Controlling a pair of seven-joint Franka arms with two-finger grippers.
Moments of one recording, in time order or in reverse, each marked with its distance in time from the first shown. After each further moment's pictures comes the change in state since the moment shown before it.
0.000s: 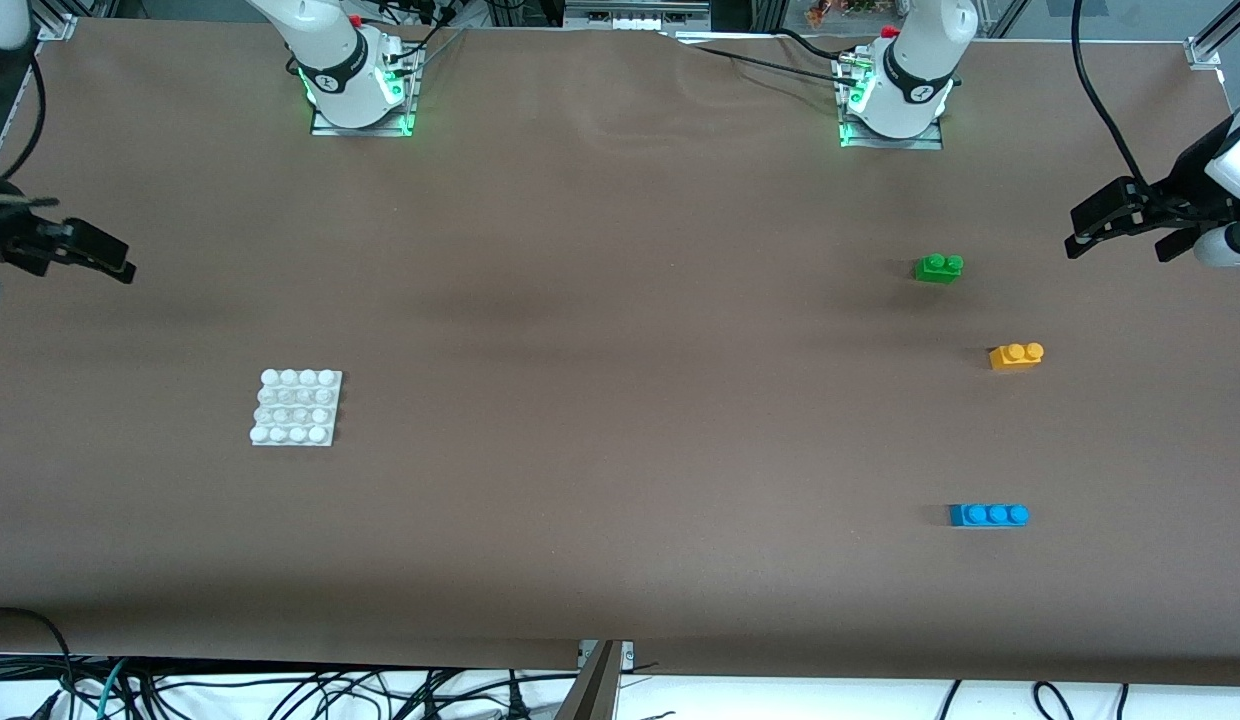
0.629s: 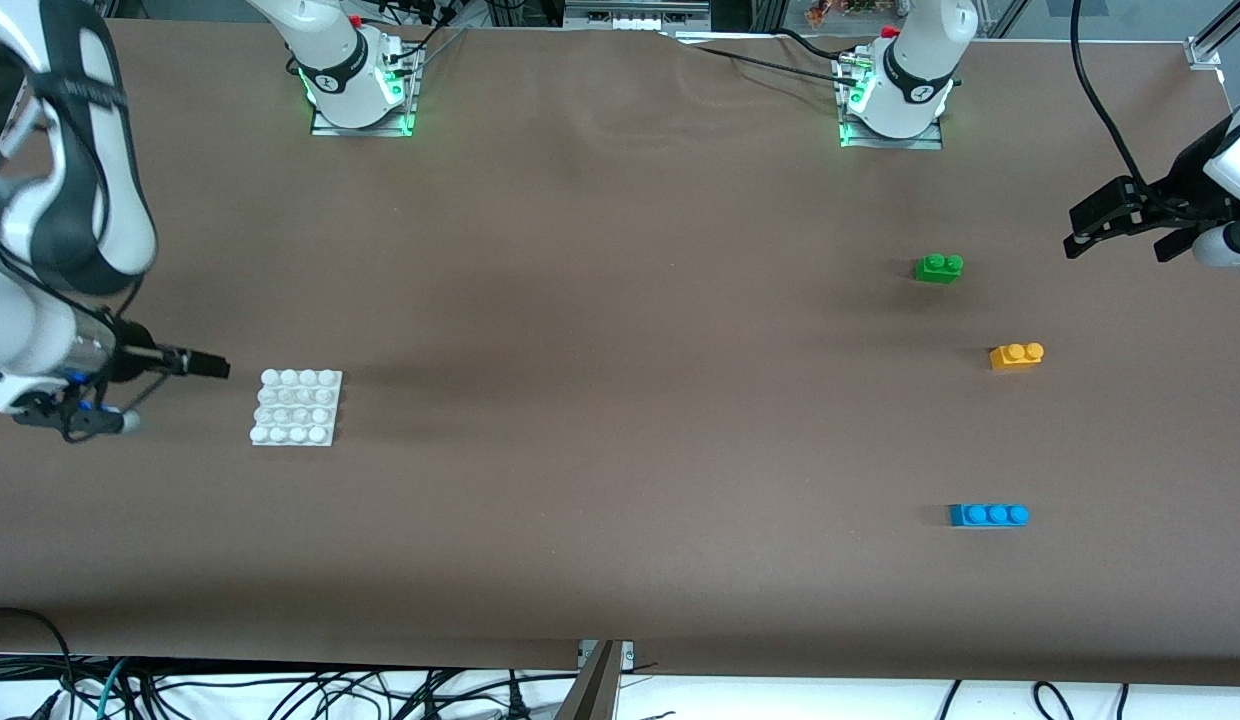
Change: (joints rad) left arm -0.002 0.001 0.000 0.002 0.000 0.000 0.000; right arm -0.032 0.347 -0.010 -0.006 0.082 0.264 0.000
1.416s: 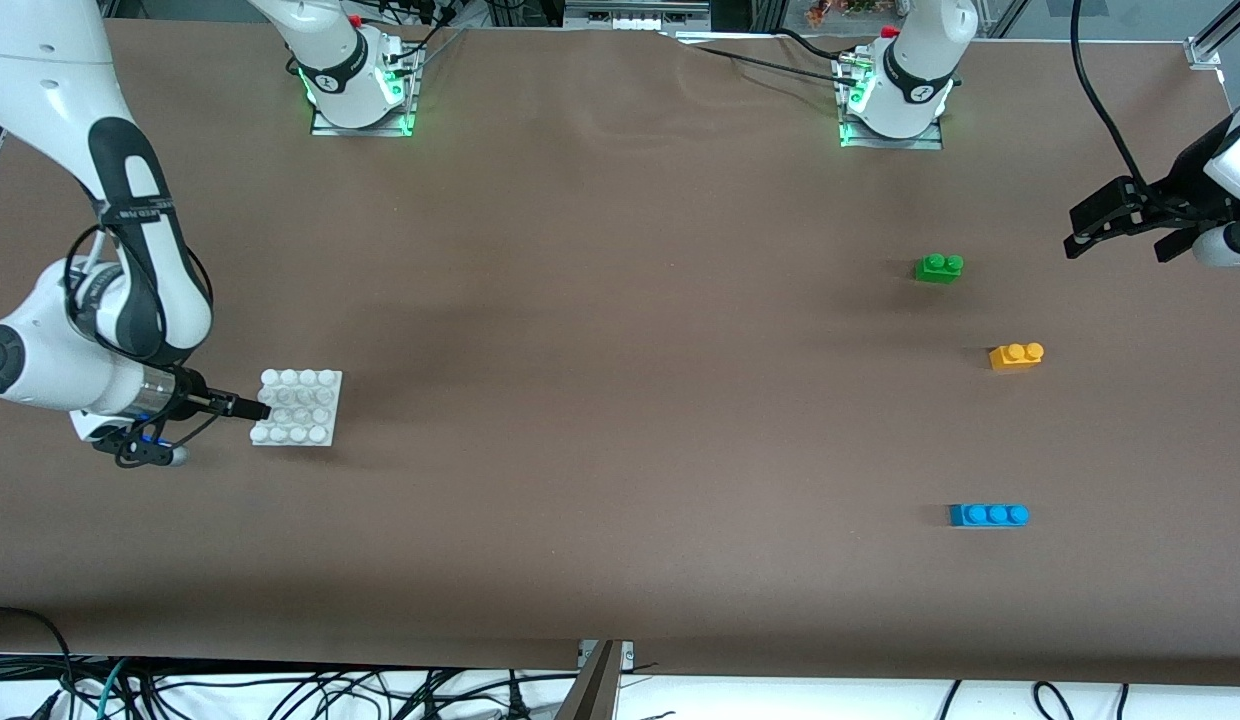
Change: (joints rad) left arm 0.000 0.000 0.000 0.000 0.000 0.000 0.000; right arm -0.045 0.175 0.000 -0.097 0.149 0.313 -0.058
